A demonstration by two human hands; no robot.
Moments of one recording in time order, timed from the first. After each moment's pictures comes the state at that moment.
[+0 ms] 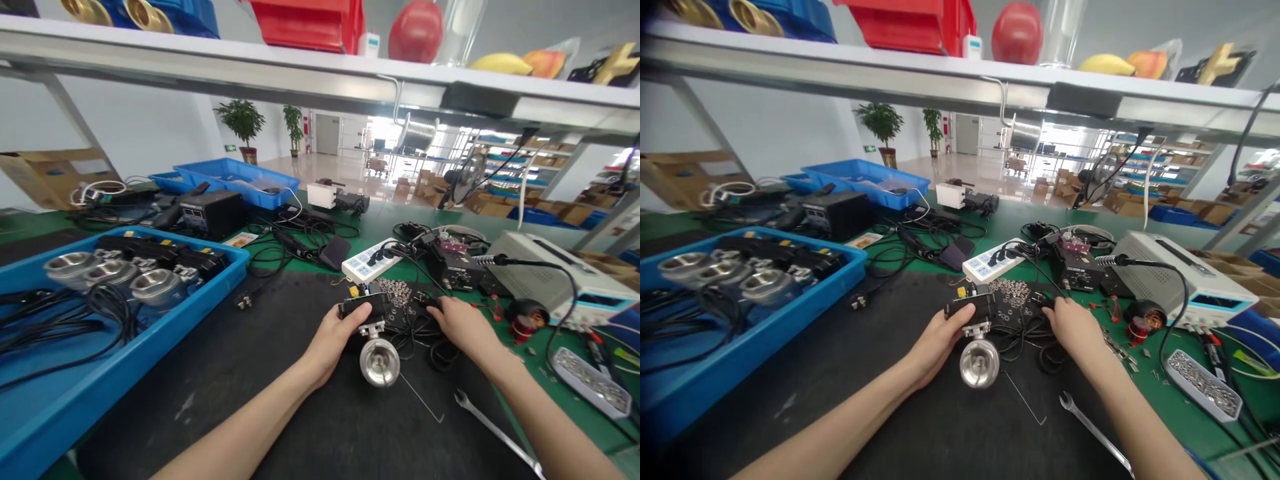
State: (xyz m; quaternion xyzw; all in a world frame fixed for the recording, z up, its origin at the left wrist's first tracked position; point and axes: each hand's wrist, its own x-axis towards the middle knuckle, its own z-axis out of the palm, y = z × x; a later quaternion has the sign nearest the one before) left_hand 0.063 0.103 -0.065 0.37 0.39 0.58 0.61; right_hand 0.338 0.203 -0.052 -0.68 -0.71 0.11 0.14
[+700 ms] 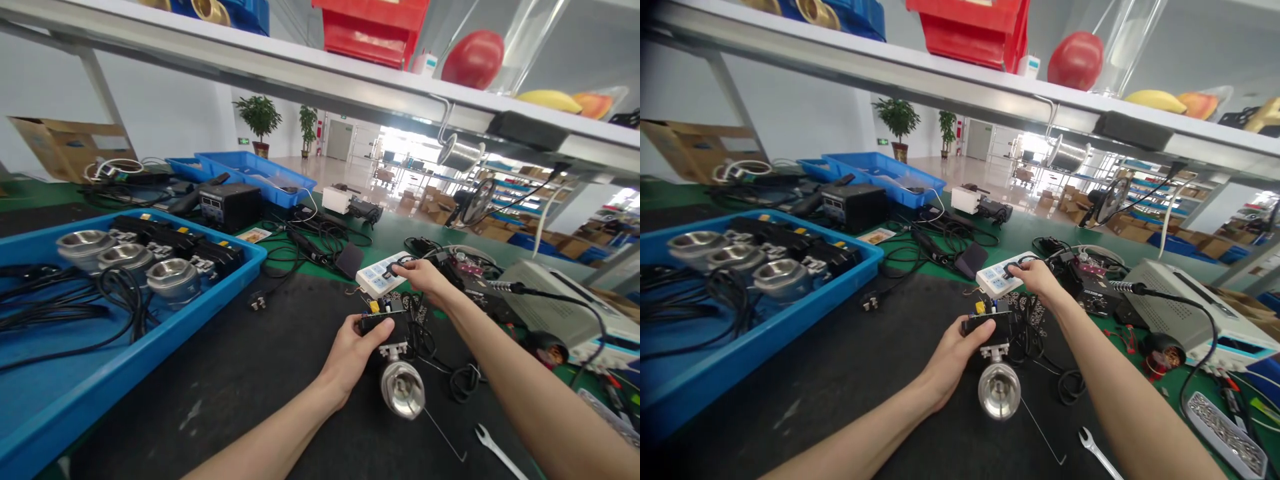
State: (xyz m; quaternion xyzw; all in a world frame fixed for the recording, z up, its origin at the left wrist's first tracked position) left_hand 0.056 0.101 -0.074 0.31 0.41 0.62 0.60; right_hand 0.203 0.291 0.006 -0.57 -0.78 0.21 0.15
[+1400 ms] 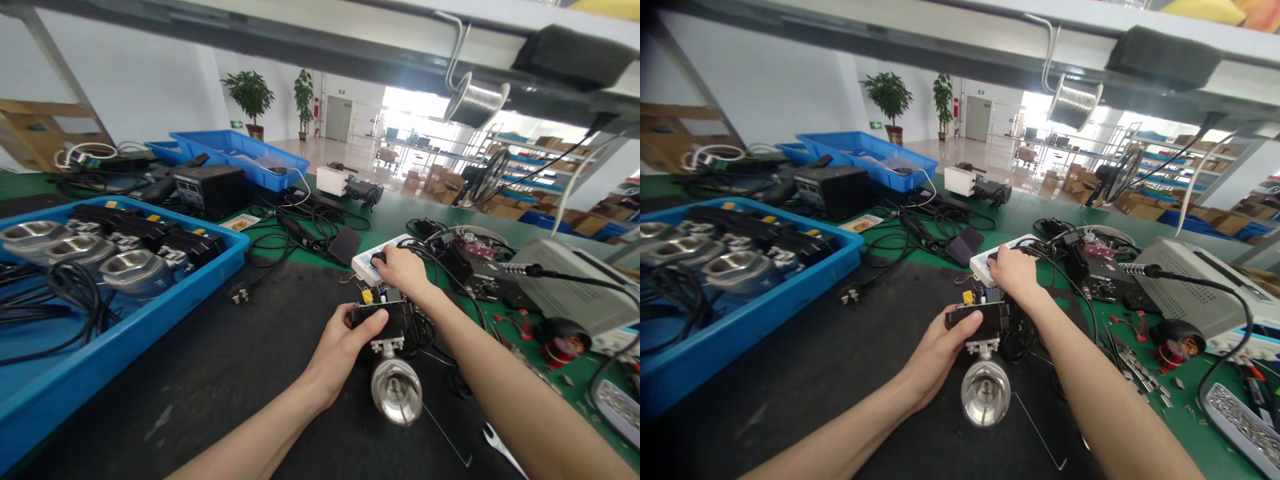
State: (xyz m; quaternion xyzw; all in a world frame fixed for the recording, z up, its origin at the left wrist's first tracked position) left_hand 0.057 0.109 -0.077 0.29 0.39 0.62 0.62; right_hand 0.161 0.289 -0.017 -0.60 -0.80 -0.02 0.04
